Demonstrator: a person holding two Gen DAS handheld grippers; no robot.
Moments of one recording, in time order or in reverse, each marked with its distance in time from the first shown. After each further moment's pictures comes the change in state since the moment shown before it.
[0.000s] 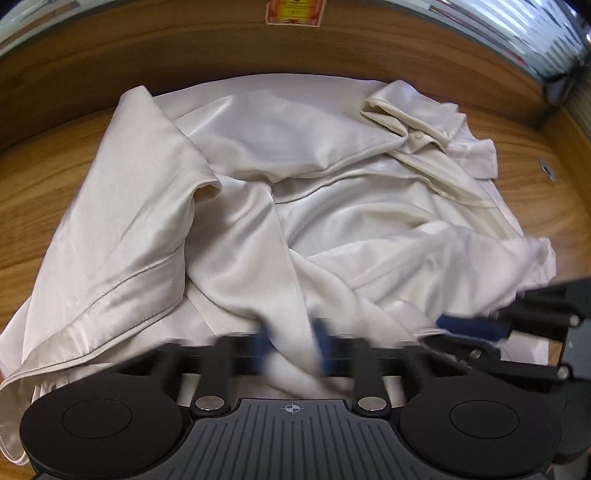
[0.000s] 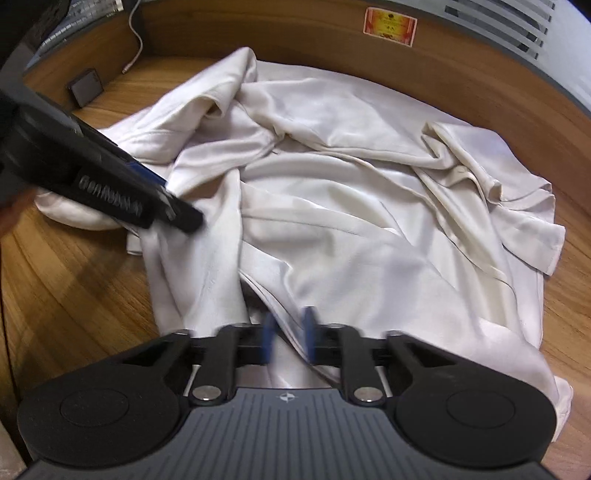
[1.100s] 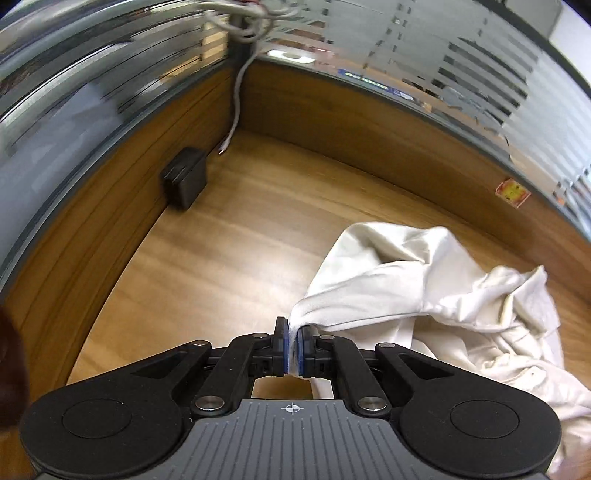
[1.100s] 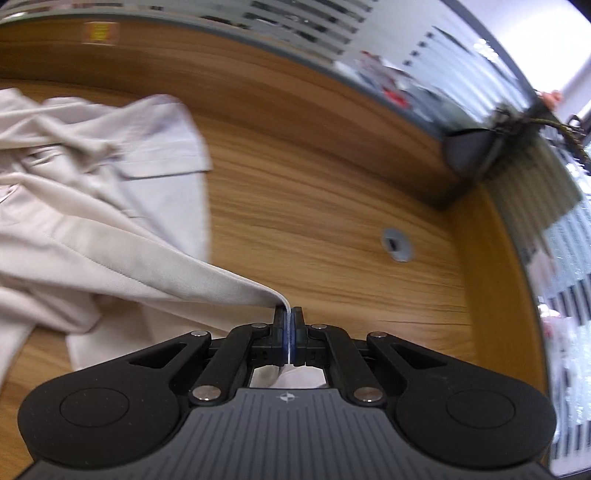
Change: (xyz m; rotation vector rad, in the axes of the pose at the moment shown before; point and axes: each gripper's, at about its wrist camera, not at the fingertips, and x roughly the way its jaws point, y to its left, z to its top) left arm -0.155 0.154 -0.056 -0.524 -0.216 0.232; right arm -0.125 -0.210 -0.067 0.181 0.030 -0.583
